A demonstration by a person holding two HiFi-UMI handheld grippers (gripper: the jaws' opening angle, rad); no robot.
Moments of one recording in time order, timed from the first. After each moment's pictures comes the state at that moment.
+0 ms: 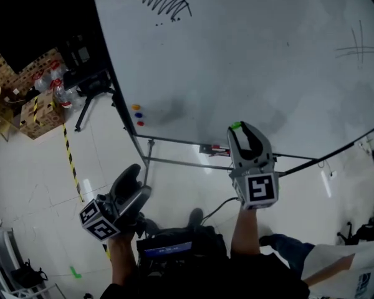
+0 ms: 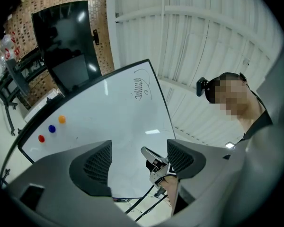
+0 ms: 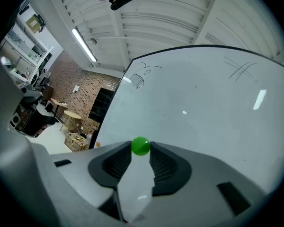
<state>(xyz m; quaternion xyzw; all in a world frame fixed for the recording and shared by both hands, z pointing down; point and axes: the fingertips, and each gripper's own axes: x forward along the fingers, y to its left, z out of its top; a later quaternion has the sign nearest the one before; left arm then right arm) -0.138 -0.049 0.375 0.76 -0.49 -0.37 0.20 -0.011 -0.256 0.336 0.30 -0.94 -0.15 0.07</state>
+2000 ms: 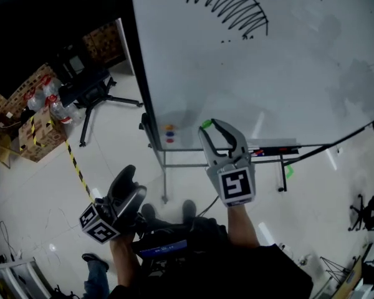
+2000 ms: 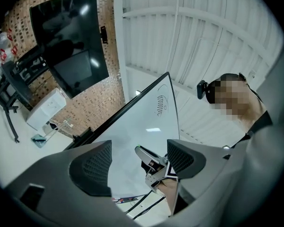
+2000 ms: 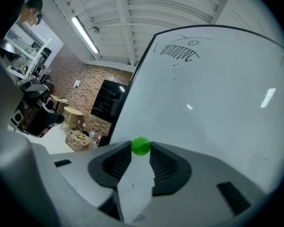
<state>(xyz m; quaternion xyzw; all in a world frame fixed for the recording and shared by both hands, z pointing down) -0.332 -0.048 0.394 0.77 -0.47 -0.35 0.24 -0.231 -0.221 0.378 0.29 -0.94 -0.13 0.10</state>
